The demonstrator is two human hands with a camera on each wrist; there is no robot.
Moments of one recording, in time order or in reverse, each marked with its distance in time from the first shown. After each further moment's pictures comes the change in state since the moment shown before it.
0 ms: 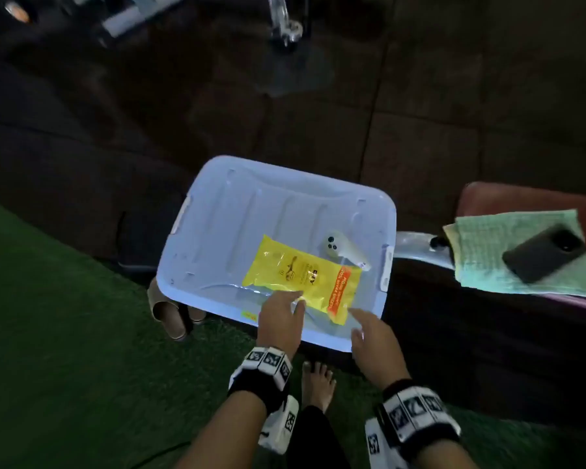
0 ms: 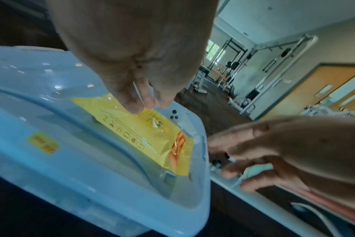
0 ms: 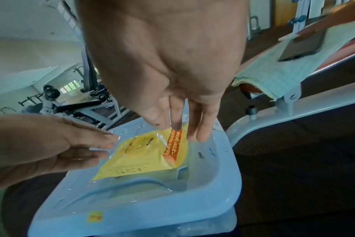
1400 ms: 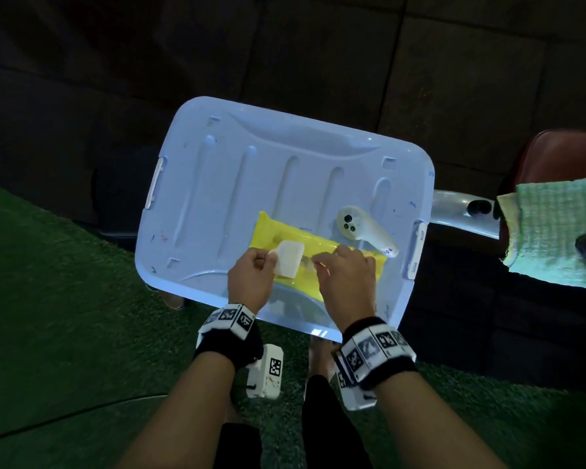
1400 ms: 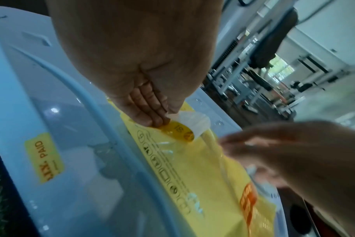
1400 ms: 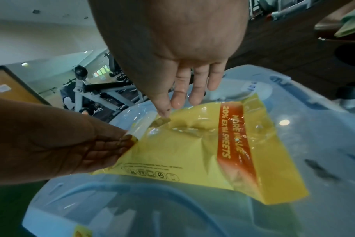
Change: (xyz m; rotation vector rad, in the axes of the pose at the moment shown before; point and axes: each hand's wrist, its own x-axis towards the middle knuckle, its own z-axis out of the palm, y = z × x) left_hand 0.115 -0.050 -0.014 -0.101 -0.014 -0.334; right_hand 0.131 -0.053 0.052 -0.348 0.333 -0.197
